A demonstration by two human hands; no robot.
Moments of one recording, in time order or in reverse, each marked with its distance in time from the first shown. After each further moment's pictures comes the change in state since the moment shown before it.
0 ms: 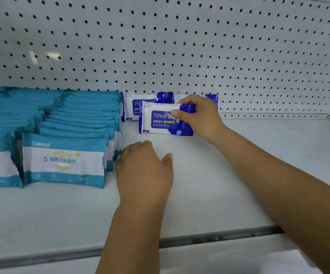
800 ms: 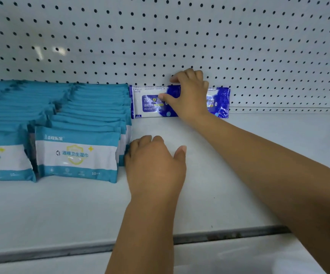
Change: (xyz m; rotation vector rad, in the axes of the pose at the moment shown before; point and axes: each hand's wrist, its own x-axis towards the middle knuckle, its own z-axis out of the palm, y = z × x) left_hand 0.008 -0.010 0.009 0.026 0.078 0.060; right_hand 0.050 -0.005 0.054 -0.614 0.232 -0.344
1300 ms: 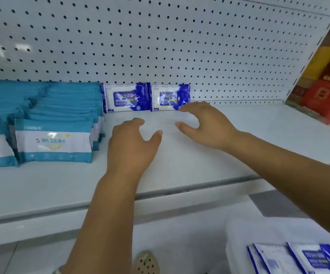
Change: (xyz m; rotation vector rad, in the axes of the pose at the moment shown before) left_hand -0.024 0.010 -0.012 -0.284 0.025 0.140; right_hand -0.123 0.030 -0.158 -0.107 -0.384 0.024
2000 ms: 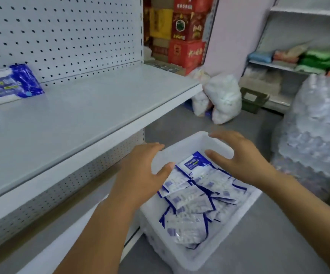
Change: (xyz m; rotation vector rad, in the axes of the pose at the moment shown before) left_hand -0.184 0.090 0.130 -0.222 -0.740 0.708; right_hand -0.392 0.039 -0.130 -0.044 0.164 0.817
